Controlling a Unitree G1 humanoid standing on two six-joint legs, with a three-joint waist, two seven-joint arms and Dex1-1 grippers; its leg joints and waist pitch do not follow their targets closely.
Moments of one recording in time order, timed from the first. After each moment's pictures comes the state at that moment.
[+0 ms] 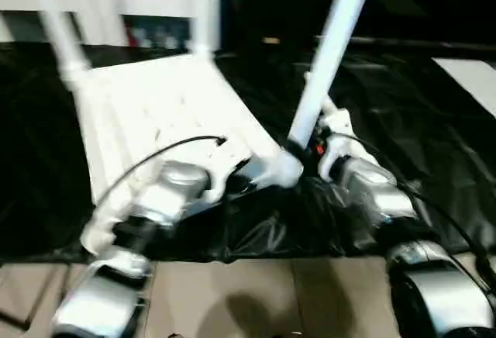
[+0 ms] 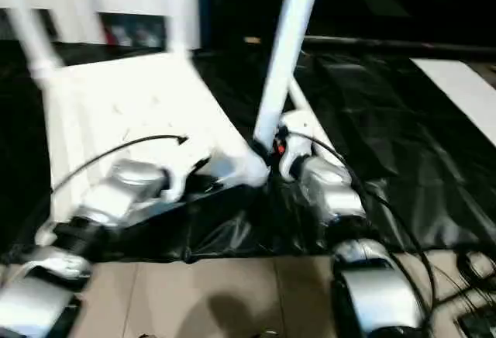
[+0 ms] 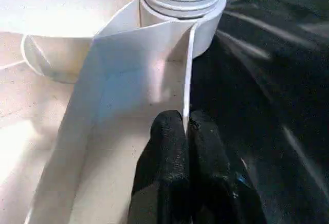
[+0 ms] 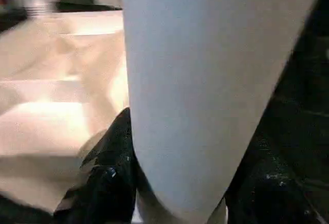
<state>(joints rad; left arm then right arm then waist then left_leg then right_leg) -0.69 0.16 -0.23 0.60 0.09 0.45 -0.72 -0.76 -0.13 -0.03 0.99 0.18 -0.06 0.52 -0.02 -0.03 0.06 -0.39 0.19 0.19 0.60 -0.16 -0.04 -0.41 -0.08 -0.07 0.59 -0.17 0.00</state>
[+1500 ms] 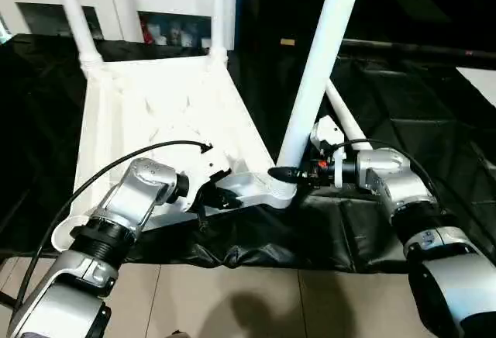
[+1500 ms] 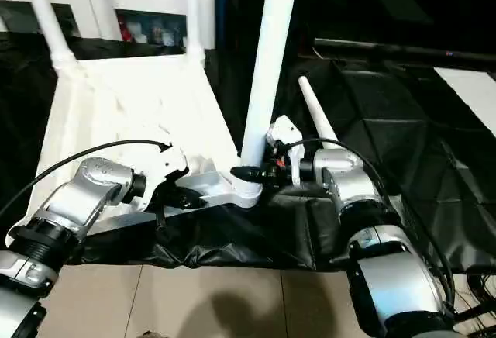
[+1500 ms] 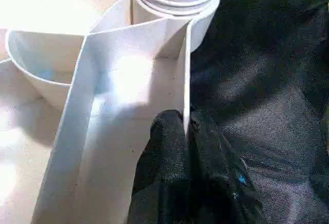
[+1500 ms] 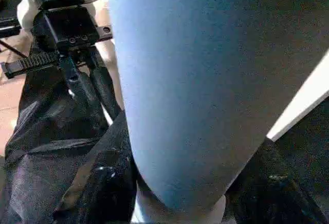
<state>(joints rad) -0.64 0.38 -0.31 0.53 0.02 0.36 -1.15 -0.78 -0.28 0.11 0.96 0.10 -0.05 1.23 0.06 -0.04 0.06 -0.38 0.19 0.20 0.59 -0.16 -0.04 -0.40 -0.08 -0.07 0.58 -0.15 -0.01</state>
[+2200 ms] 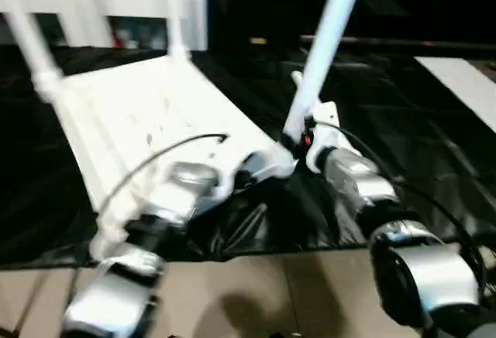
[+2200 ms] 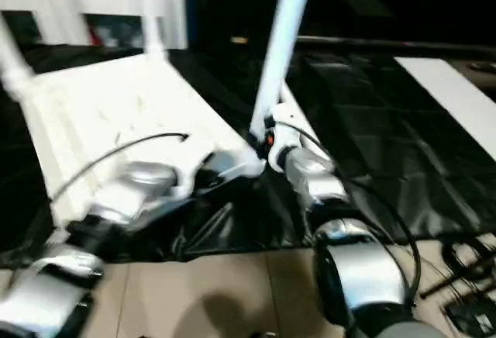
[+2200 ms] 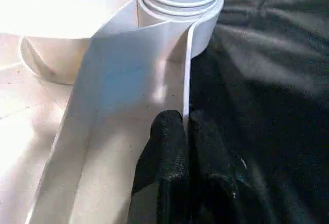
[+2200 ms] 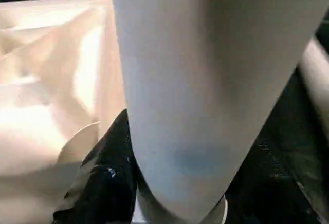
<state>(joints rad) -0.70 0.11 -0.23 0.62 0.07 0.50 -0.62 -0.89 -0.08 -0.09 1.15 0.13 -0.03 0.40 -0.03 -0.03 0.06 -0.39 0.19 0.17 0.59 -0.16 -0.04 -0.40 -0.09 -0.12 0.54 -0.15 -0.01</state>
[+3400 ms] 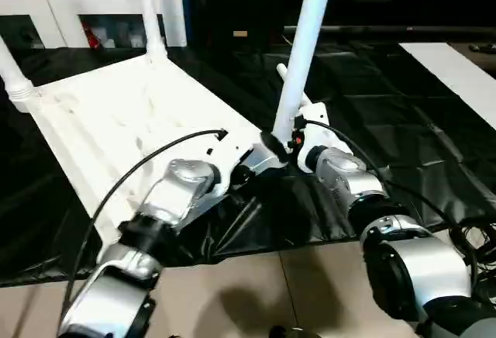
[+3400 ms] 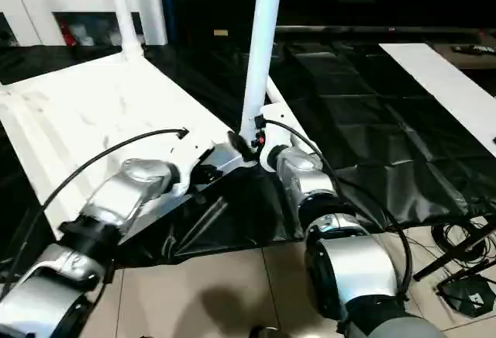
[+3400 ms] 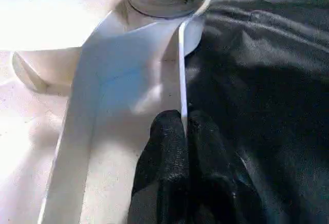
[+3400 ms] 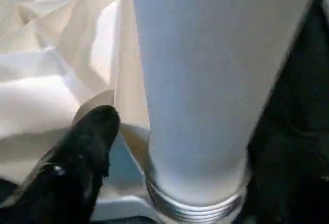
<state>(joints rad) -0.68 0.20 -0.25 0.52 0.07 0.48 -0.73 -0.92 -0.09 -0.08 1.21 0.06 -0.02 0.55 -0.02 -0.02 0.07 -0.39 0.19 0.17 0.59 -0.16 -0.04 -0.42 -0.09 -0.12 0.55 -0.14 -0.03</state>
